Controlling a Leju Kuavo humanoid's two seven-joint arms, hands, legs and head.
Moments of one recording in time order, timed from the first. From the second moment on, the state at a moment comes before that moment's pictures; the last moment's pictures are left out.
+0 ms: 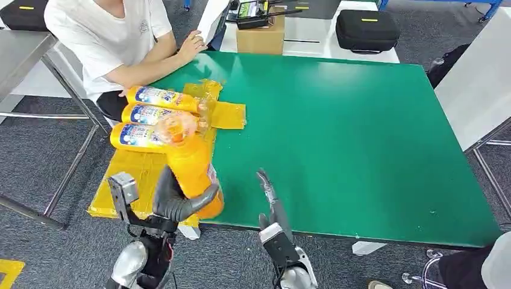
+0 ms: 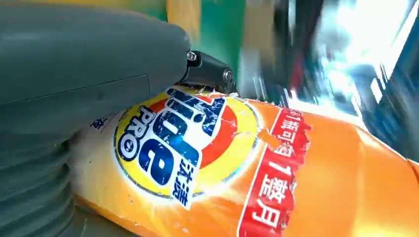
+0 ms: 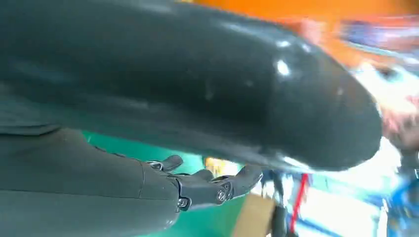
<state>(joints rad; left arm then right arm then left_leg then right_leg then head) -0.02 -0.10 -0.35 -1.58 0.11 0.15 -0.23 -0.06 0.21 0.58 -1.15 0.32 -0.29 -0.58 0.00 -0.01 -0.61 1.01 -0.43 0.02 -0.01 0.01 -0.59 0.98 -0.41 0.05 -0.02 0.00</state>
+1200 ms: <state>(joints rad) -0.59 -0.03 -0.18 -0.60 -1.15 0.25 -0.03 -0.03 0.20 0.49 -1.33 0.38 -0.15 -0.60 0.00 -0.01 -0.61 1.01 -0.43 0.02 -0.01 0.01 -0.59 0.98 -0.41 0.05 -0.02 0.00</state>
